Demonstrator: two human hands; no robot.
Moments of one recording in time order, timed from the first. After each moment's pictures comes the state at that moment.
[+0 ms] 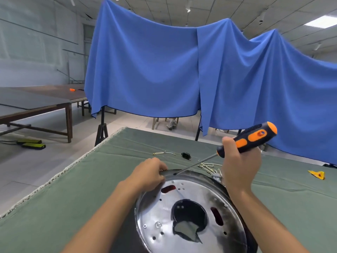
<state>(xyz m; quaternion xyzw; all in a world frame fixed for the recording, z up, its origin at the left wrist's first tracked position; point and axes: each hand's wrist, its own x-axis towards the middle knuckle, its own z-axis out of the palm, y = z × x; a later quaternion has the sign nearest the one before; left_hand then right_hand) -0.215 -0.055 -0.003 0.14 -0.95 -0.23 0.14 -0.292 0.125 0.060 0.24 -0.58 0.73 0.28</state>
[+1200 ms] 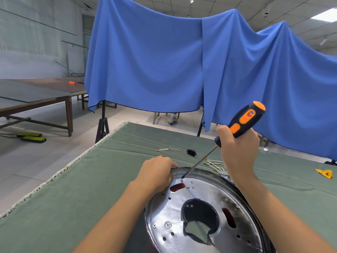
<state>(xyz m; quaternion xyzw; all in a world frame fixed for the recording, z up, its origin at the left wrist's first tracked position) -0.219 -0.052 -0.008 0.13 -0.97 -0.09 0.18 -0.305 0.096 0.071 0.32 -0.66 0.60 0.33</state>
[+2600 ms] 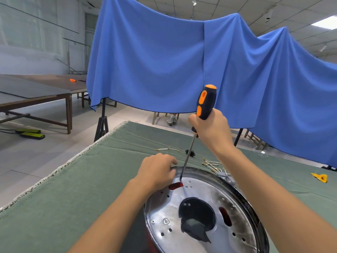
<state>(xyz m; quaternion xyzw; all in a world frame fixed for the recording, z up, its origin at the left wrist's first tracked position) -0.214 -0.047 -0.004 0.15 -0.96 -0.15 0.21 -0.296 0.057 0.110 0.35 -0.80 0.45 0.16</state>
